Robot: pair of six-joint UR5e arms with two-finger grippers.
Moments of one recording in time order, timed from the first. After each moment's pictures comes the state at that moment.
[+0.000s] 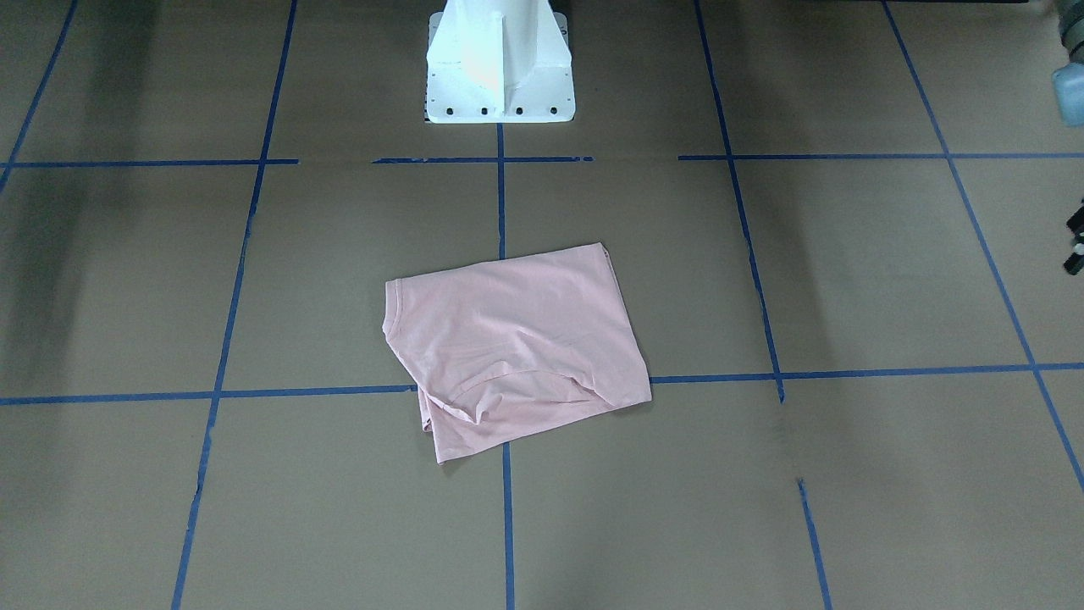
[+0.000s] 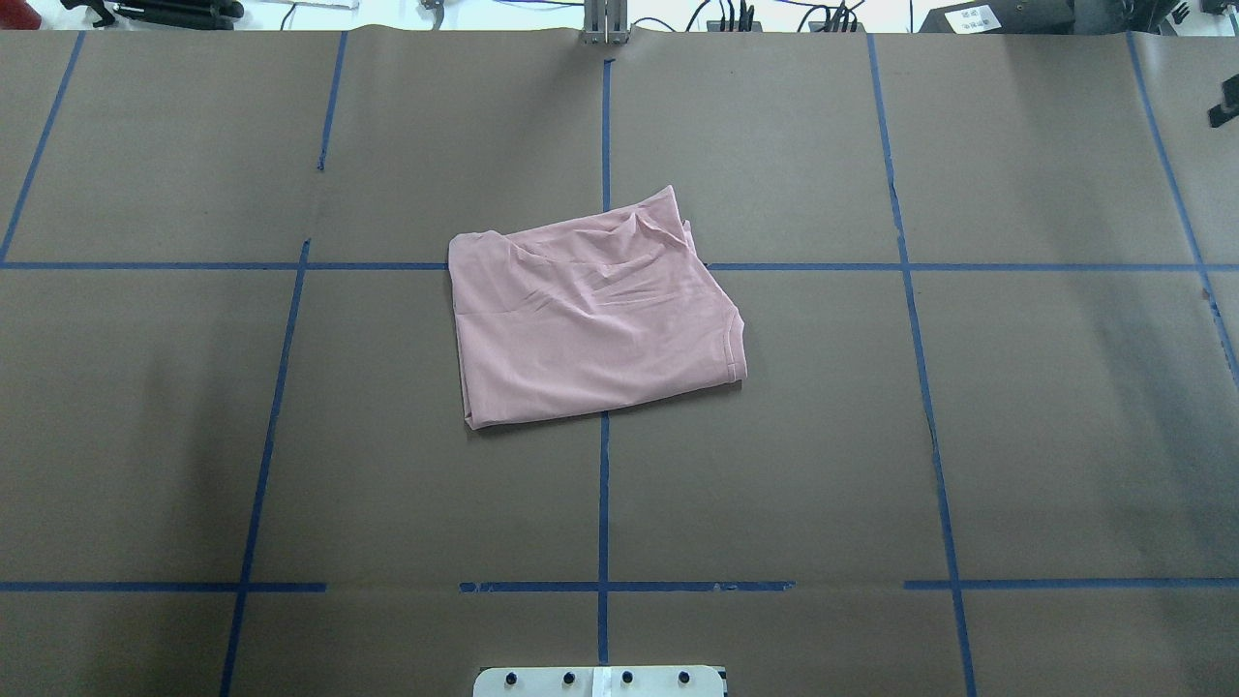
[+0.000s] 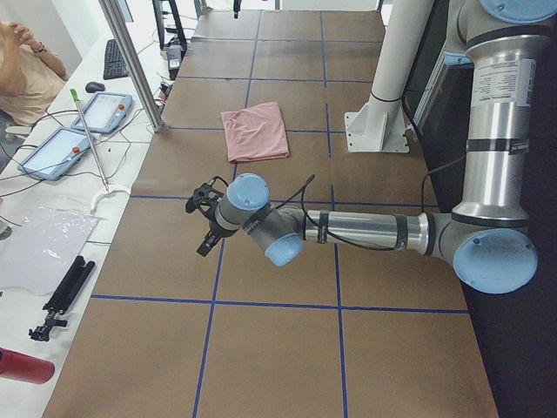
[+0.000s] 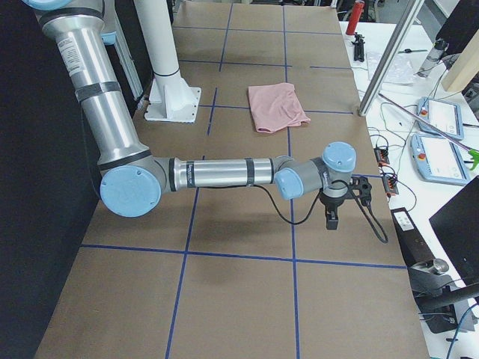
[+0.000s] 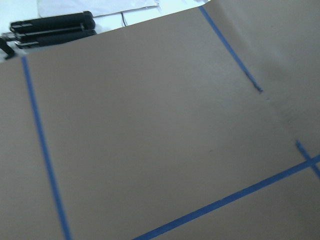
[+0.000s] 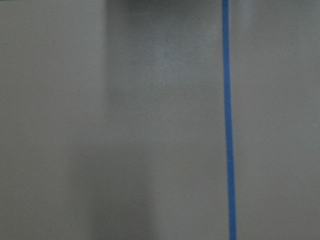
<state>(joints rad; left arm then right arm) -1.49 -1.54 -1.60 -2.35 -2.30 -0.11 1.50 -1.27 1.33 -1.34 2.33 0.24</state>
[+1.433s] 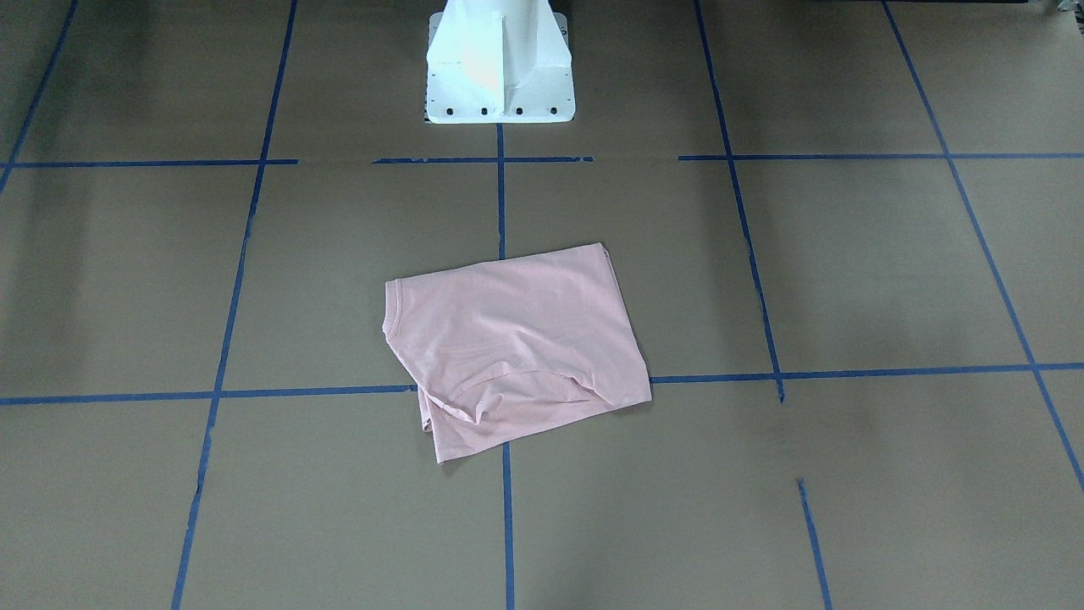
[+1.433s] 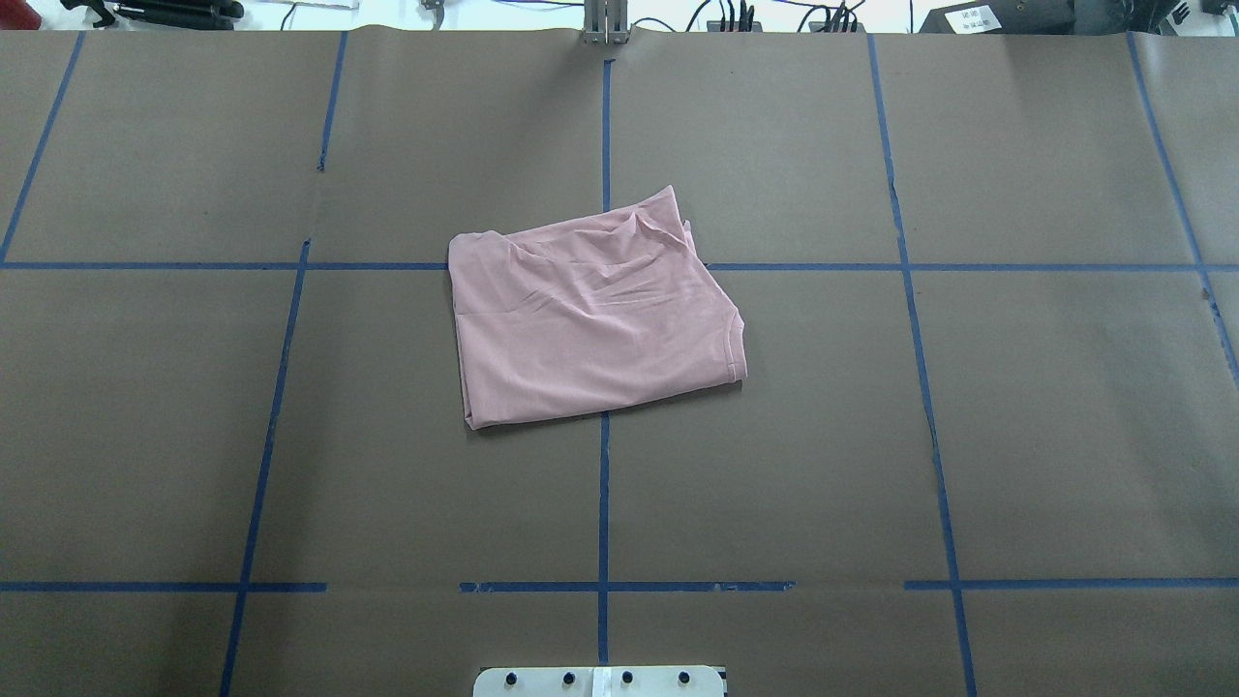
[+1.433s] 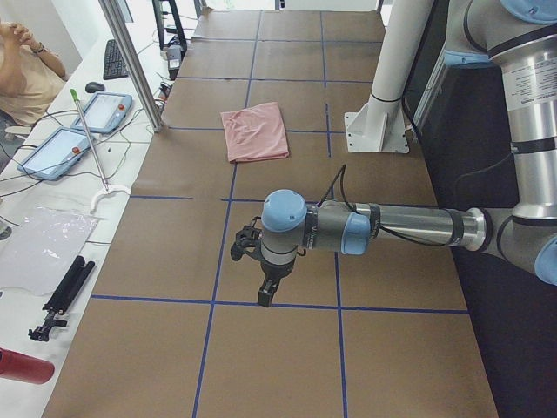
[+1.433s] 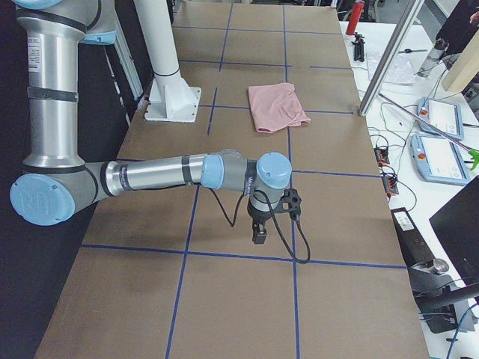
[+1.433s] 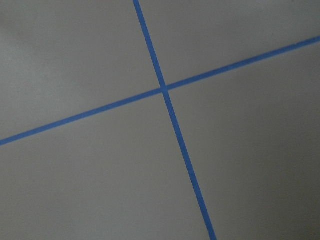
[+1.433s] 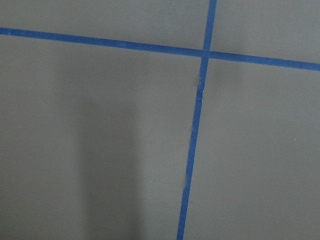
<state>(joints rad) -1.56 -1.30 -1.86 -1.66 -2.27 0.26 1.52 -1.64 1.80 -1.82 2.35 -0.13</state>
